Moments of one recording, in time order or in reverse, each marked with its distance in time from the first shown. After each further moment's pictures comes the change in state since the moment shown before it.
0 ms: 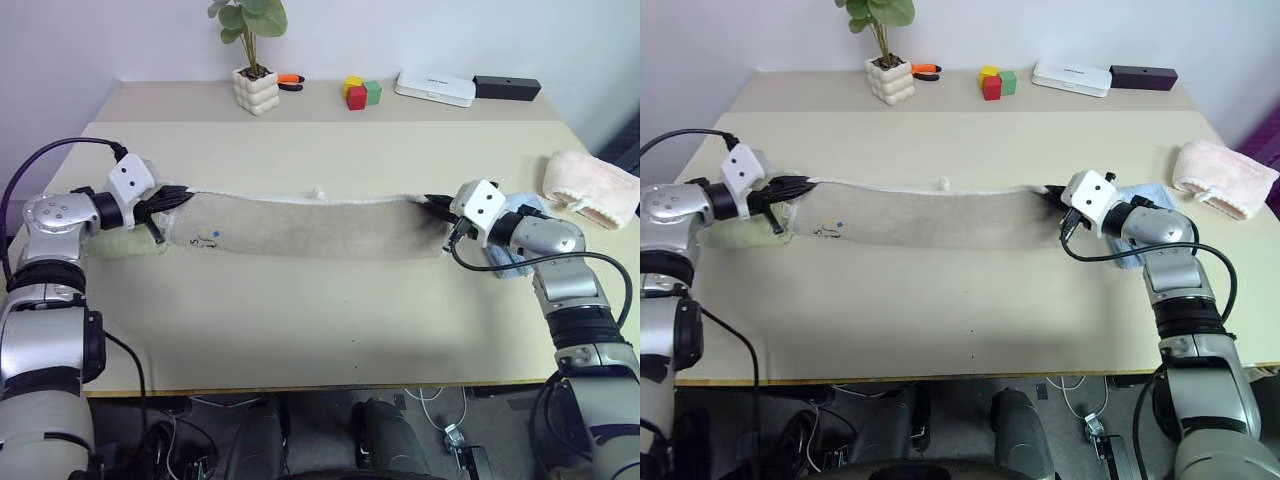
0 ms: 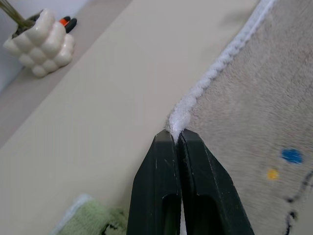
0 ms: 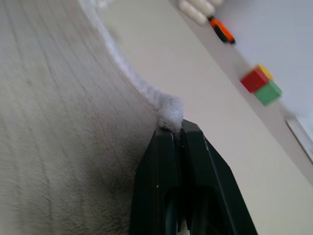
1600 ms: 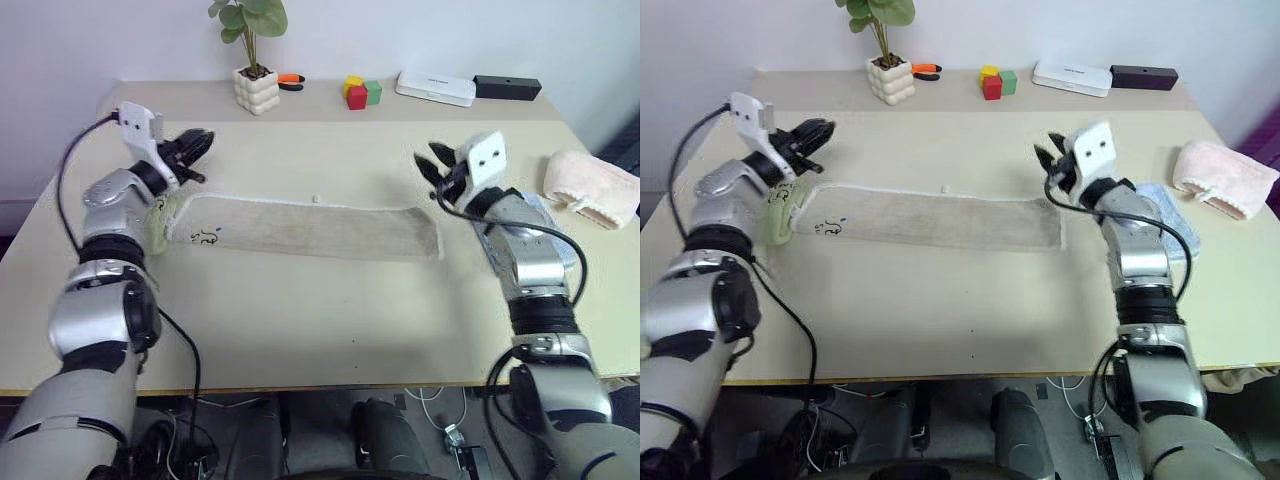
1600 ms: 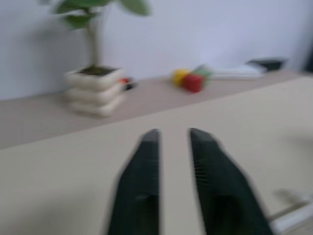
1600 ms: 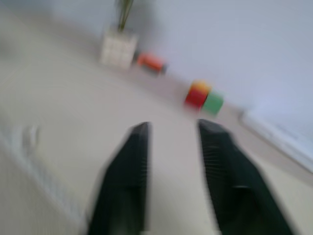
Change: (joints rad) left arm -0.091 -0.295 0.288 -0.150 -0.242 0.445 0.210; right arm -0.076 0.287 -0.119 -0.233 0.124 0.360 -0.353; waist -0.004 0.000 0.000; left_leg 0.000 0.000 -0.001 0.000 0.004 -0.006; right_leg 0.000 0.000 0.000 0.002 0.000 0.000
